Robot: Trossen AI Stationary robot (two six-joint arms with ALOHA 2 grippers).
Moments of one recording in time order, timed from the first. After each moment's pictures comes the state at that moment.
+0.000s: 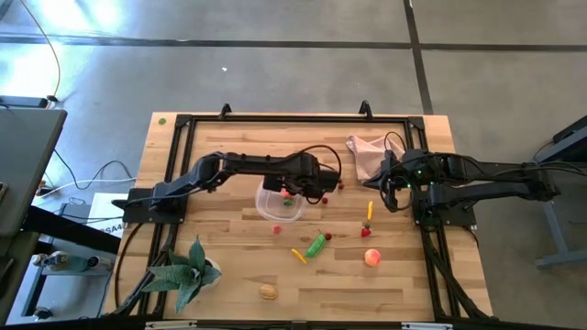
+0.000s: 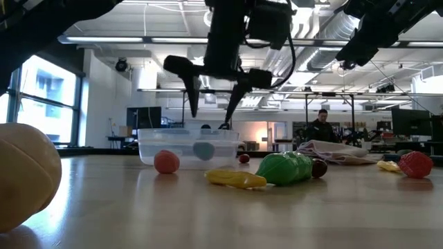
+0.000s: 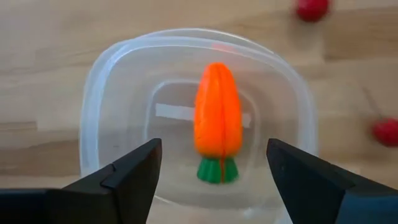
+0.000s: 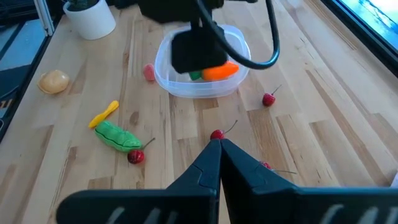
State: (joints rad) left arm 0.14 2.37 2.23 -1.57 -0.20 -1.41; right arm -0.08 0.67 0.62 -0.54 -0.03 0.11
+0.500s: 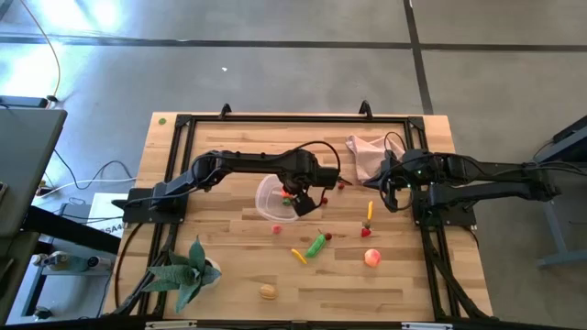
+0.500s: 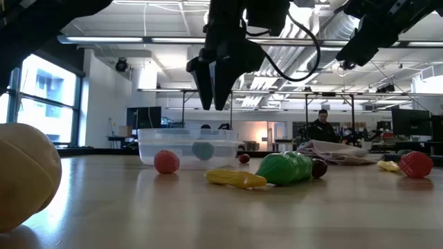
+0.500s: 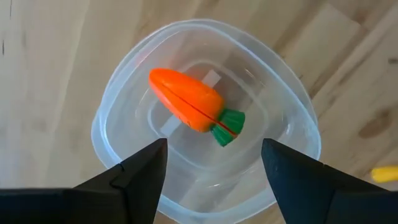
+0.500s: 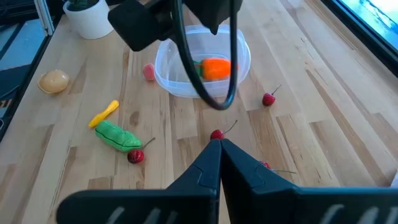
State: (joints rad) left arm 0.14 2.33 2.25 -1.57 -0.12 -0.46; right arm -0.08 0.67 0.62 -0.54 -0.03 0.11
